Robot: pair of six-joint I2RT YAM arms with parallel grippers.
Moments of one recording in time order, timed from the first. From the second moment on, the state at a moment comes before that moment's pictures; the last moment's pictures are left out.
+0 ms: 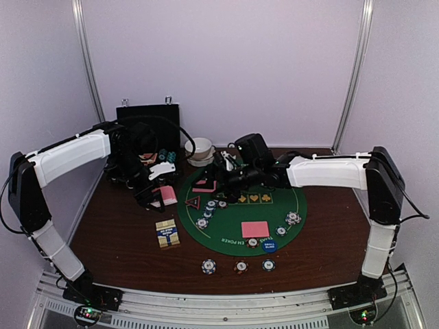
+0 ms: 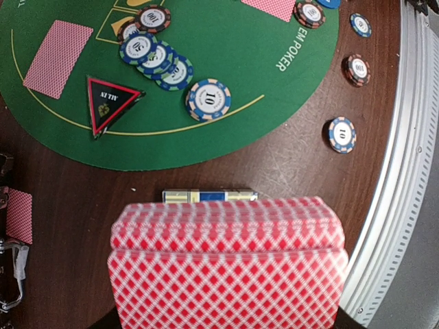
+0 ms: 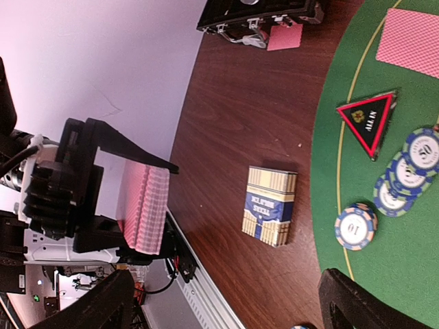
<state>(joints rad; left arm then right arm) -0.53 1.64 1.45 -1.18 0.36 0.64 0.83 1.89 1.42 -0.09 -0.55 0.90</state>
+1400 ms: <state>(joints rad) -0.53 1.64 1.47 -1.18 0.36 0.63 0.90 2.13 1.56 0.20 -0.66 1.13</state>
